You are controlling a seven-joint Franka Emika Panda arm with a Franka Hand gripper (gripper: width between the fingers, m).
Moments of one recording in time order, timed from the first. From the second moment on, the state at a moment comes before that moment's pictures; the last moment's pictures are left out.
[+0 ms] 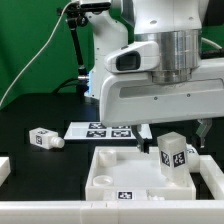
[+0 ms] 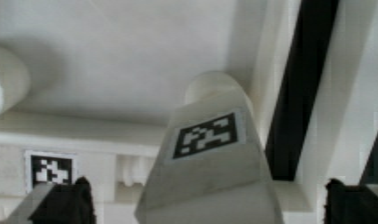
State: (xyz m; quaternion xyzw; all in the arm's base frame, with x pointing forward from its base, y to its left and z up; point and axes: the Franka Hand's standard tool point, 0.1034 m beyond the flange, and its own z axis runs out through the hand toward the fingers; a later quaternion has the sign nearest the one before) arm 0.637 0.097 0.088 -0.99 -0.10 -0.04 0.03
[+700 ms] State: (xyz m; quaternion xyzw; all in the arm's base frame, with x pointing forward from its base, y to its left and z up) arm 0.637 0.097 0.087 -0.99 -0.10 -0.04 0.03
